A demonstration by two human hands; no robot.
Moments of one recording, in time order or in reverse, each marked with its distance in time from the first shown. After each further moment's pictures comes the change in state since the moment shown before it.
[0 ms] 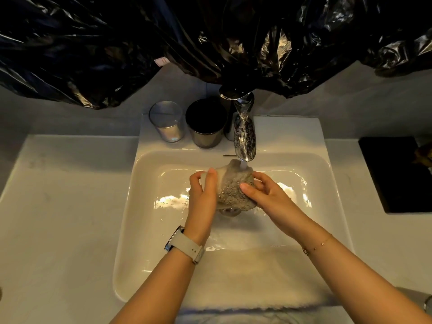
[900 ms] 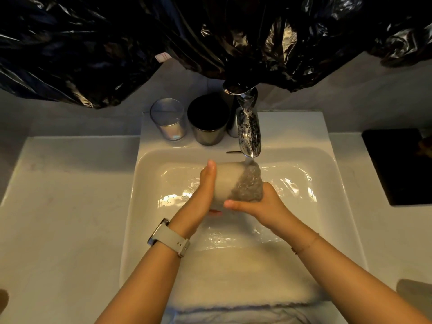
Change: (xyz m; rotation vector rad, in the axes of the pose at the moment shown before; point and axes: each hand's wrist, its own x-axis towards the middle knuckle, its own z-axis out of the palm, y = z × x) left_hand 0.010 0.012 -0.028 0.145 -0.384 -0.060; right_hand -0.005 0.004 0.029 -0.105 -0.055 -0.120
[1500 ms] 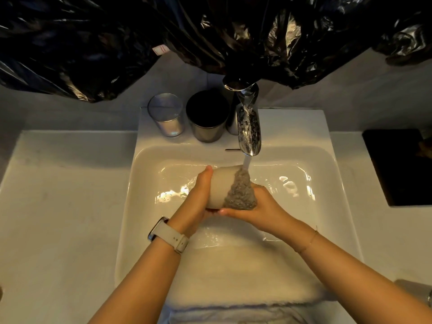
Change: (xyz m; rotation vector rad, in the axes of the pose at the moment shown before) left_hand 0.015 -0.017 0.005 -0.178 0.114 -0.157; right_hand 0.000 0.006 -0.002 -0.256 -0.077 -0.059
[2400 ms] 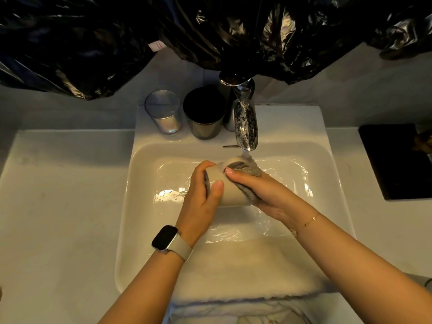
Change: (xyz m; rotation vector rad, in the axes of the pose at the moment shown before) left_hand -0.016 -0.025 -0.011 0.420 0.018 0.687; right_hand 0.014 -0.030 -0.007 0.605 0.001 0.269
